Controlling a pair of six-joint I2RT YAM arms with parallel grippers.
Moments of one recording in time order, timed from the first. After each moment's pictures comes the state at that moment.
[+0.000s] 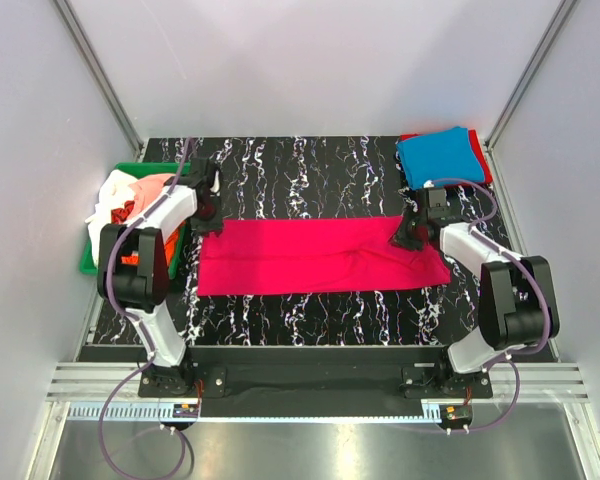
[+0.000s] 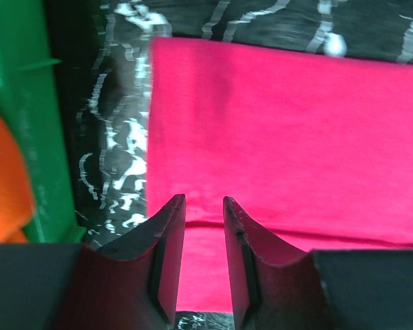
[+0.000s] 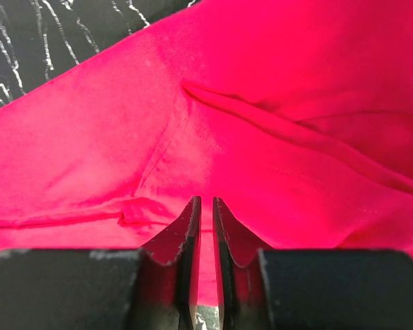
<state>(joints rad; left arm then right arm) -0.14 1.81 1.33 -0.72 -0.10 -0.21 0.14 1.55 0.91 -0.29 -0.13 0.59</state>
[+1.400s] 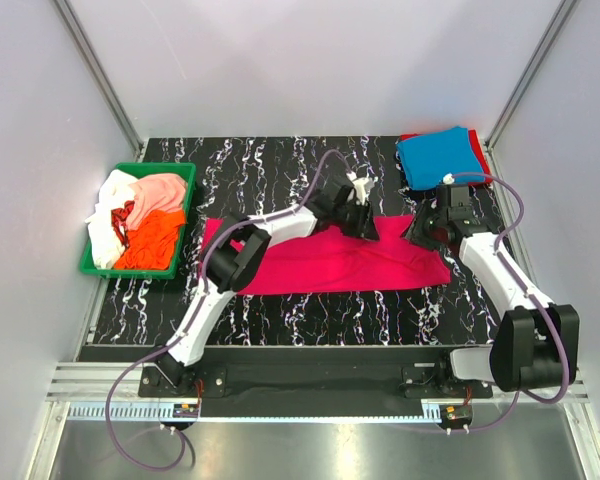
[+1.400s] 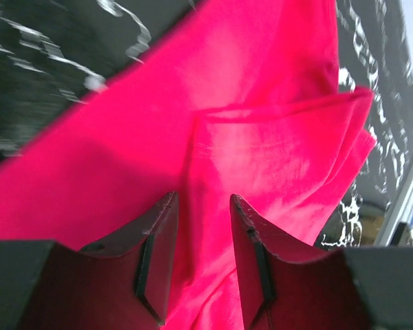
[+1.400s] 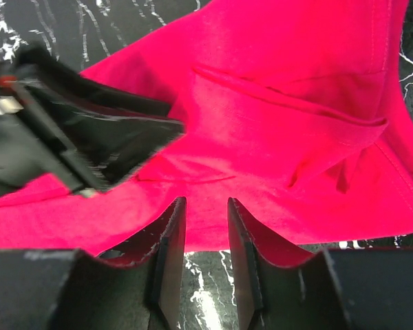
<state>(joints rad) -0.72 2.38 1.79 -0.07 0.48 -0.51 0.10 1.32 0.94 -0.49 -0.11 0.55</state>
